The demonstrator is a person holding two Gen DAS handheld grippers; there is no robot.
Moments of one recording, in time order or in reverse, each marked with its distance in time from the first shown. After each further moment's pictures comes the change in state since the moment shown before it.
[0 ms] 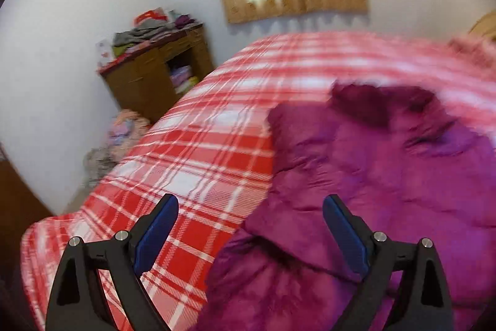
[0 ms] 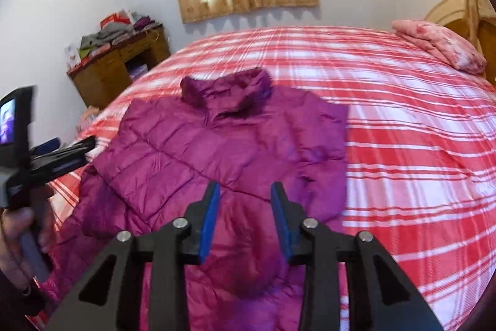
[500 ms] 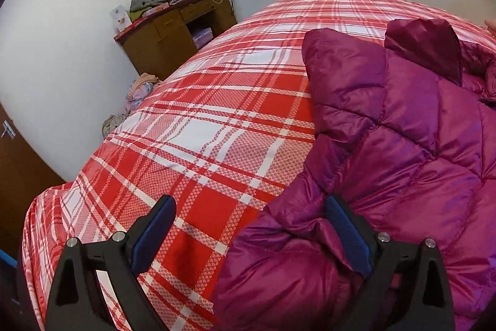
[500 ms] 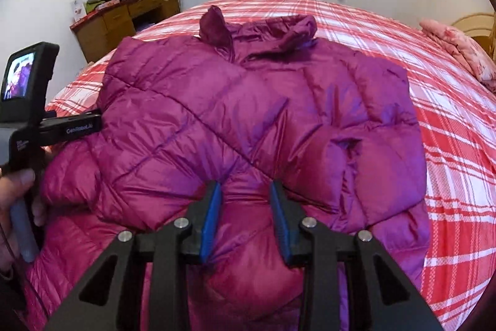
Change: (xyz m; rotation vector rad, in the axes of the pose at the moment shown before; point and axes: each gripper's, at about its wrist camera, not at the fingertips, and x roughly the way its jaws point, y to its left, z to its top) left arm 0.067 0.021 -0.032 -0.047 0.141 0.067; right arm 0.068 0.031 -0.029 -0.112 0.127 -0.008
